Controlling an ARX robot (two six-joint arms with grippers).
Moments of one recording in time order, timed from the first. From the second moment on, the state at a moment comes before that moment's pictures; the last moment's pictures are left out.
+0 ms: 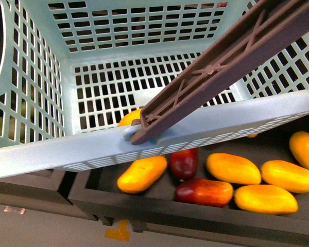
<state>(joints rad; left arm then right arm) -0.63 1.60 1.37 -0.37 0.26 -0.91 0.00 0.71 0.02 0.69 0.00 0.00</state>
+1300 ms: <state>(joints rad) -0.63 1.59 1.37 -0.37 0.26 -0.91 -0.47 1.49 0.56 0.25 0.13 0.43</state>
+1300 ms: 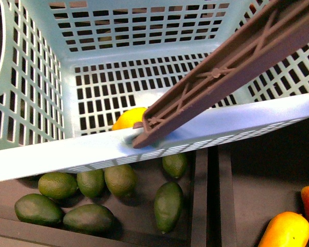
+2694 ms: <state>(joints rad) -0.63 1.59 1.37 -0.37 0.26 -0.91 -0.36 2.44 1.00 0.33 0.15 0.42</state>
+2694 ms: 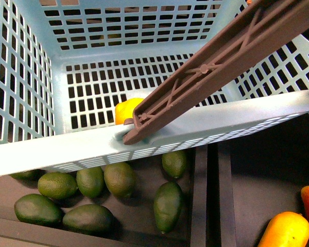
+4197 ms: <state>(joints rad) -0.63 1.59 1.37 -0.37 0.26 -0.91 0.29 1.24 0.81 0.11 0.06 0.24</state>
